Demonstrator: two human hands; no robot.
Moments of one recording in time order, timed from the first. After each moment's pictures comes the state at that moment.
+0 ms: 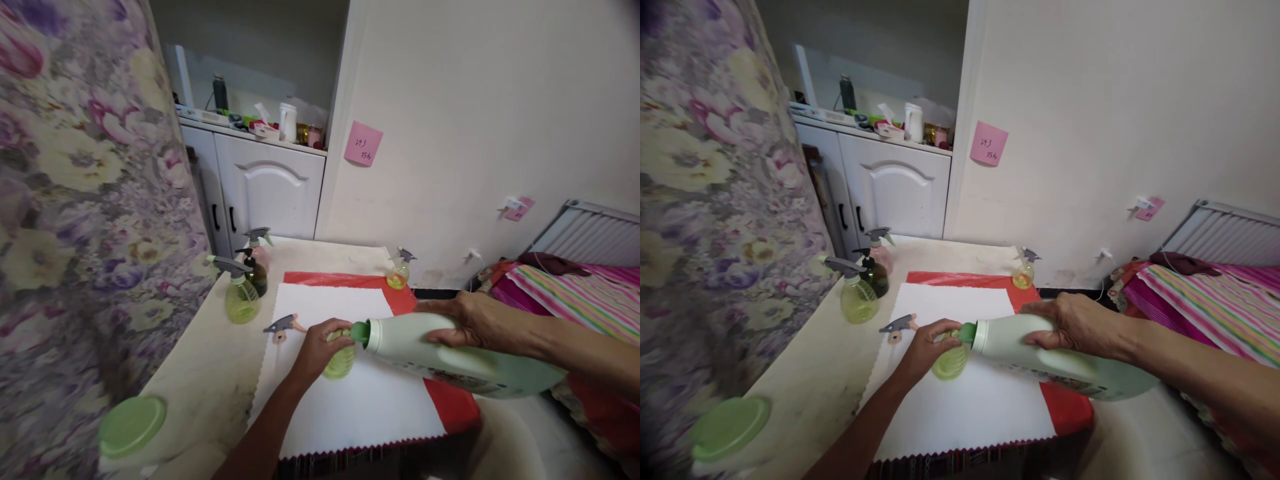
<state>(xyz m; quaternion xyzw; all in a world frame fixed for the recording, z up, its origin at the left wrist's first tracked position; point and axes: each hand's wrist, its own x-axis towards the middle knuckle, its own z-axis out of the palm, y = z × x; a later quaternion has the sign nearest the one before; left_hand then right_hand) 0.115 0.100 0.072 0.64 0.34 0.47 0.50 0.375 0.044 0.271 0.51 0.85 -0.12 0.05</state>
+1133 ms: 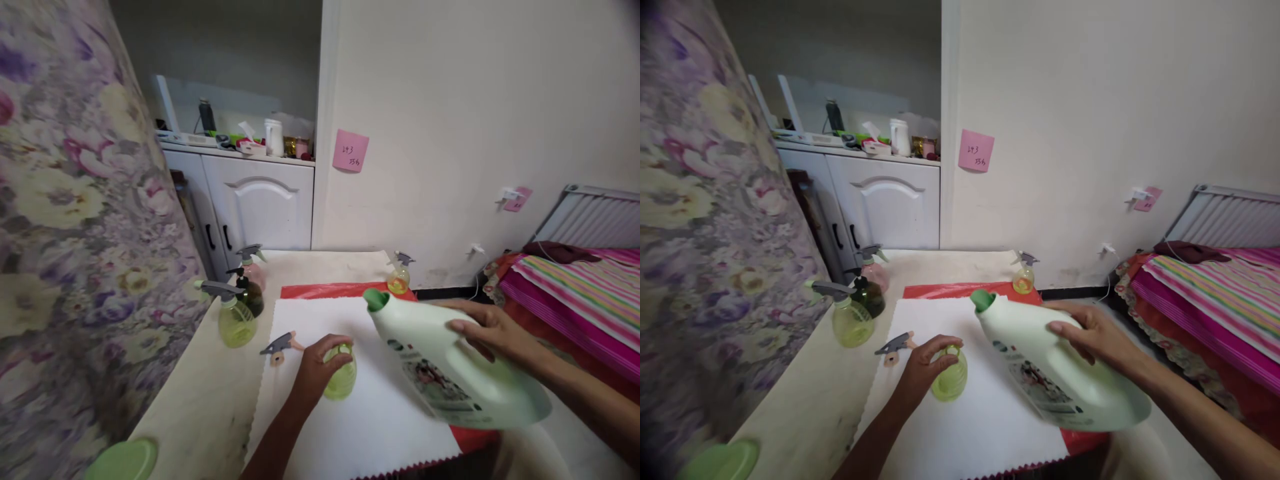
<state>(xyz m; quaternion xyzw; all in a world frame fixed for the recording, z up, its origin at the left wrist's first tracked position) 0.116 0.102 0.075 0.65 0.37 0.46 0.48 0.432 0.048 0.198 0.60 0.63 -0.34 -0.35</state>
